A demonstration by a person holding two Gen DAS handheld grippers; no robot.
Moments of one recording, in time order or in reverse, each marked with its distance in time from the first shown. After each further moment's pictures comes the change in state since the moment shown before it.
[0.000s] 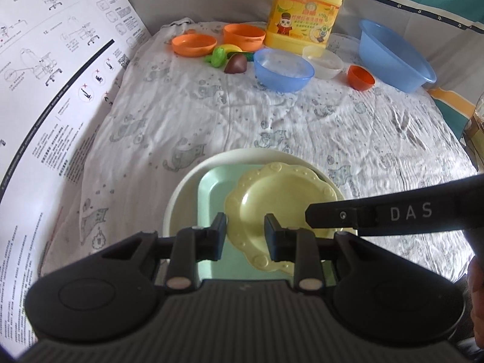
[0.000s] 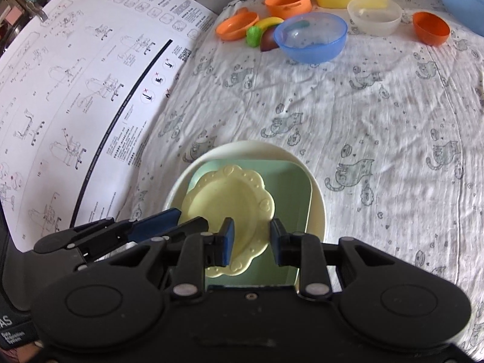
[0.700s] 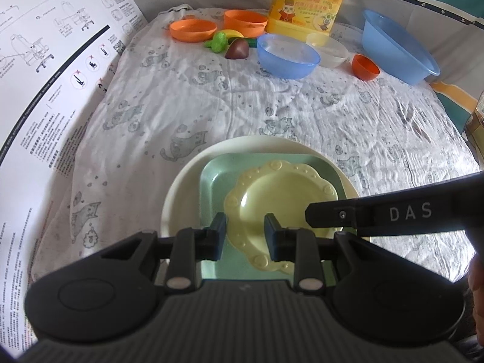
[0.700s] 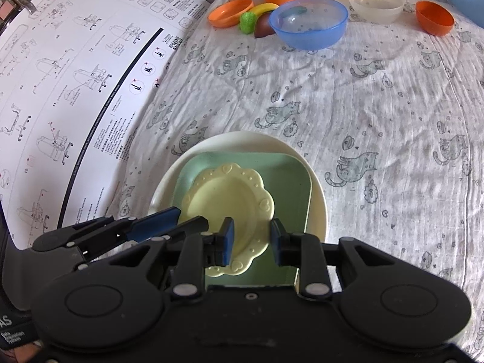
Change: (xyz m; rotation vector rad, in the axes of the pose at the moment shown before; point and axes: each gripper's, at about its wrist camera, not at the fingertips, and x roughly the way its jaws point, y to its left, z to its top) left arm 0.020 0.008 -0.001 -0.008 0.038 -0.016; right arm 0.021 0.000 0.002 0.004 0.035 -0.024
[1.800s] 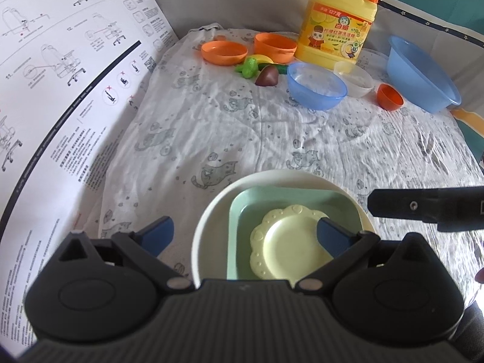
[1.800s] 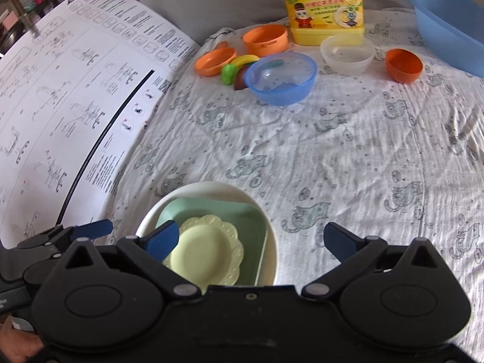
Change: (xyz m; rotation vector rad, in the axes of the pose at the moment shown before) left arm -0.013 0.008 0.021 -0.065 -0.061 0.086; right arm -0.038 -0.025 0.012 -0.017 -0.160 -0.057
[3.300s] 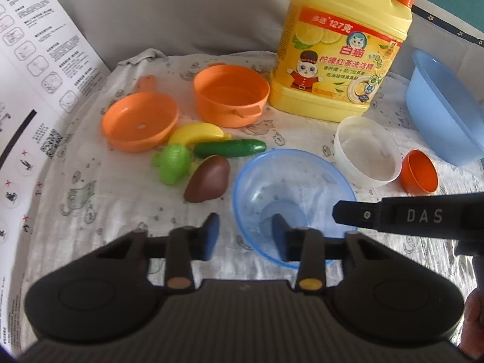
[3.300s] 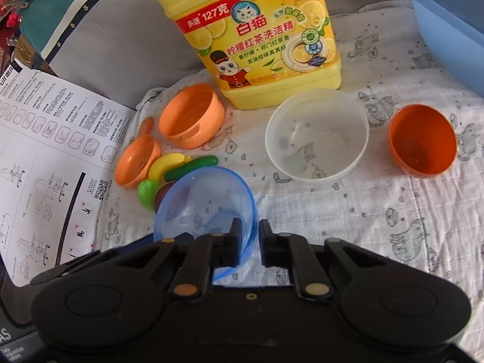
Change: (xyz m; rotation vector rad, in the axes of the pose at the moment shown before) left arm 0.166 -0.073 0.174 0.052 0.025 -0.036; right arm 0.123 -0.093 0.168 0.216 -0.028 0.014
